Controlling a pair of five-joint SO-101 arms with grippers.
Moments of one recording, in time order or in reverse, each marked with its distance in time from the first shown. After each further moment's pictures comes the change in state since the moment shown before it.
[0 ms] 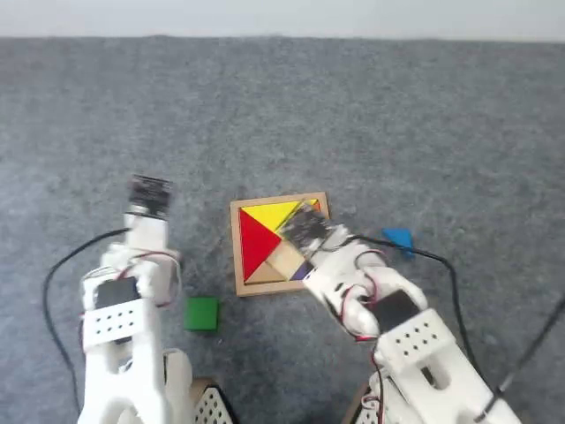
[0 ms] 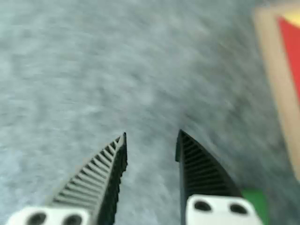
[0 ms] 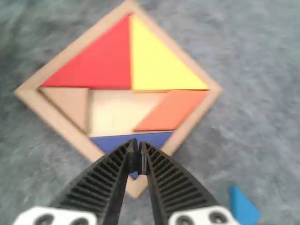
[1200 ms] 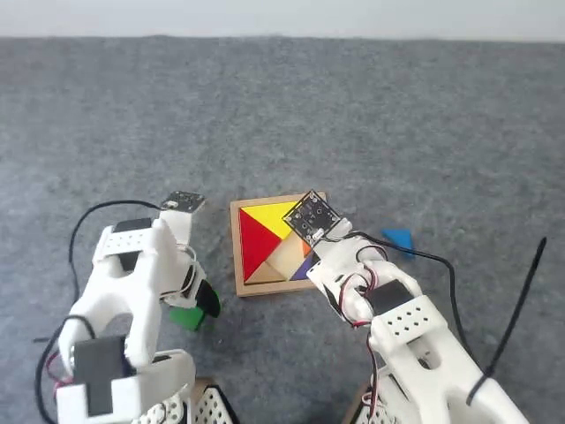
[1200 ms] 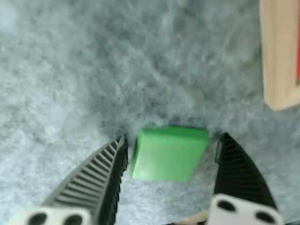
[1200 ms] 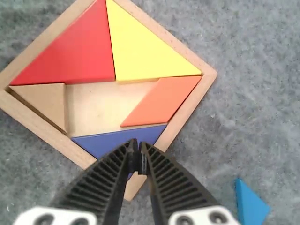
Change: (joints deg) left arm 4.3 41.0 -20.9 16.4 8.3; right arm 1.4 11.7 0.3 -6.9 -0.2
